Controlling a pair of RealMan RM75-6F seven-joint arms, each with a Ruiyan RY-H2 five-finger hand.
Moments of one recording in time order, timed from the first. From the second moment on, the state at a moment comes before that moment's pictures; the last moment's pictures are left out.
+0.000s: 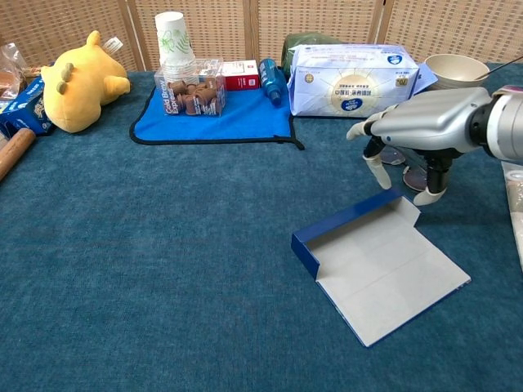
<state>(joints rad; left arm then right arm) 0.02 -0.89 -0.02 -1.89 1.51 1.57 -0.02 0.98 -1.33 -0.02 -1.78 -0.75 0.93 -0.82</state>
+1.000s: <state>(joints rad) 0.02 -0.89 -0.02 -1.88 1.51 1.57 -0.04 0.90 -1.43 0.10 -1.66 -0.79 1.10 -0.66</state>
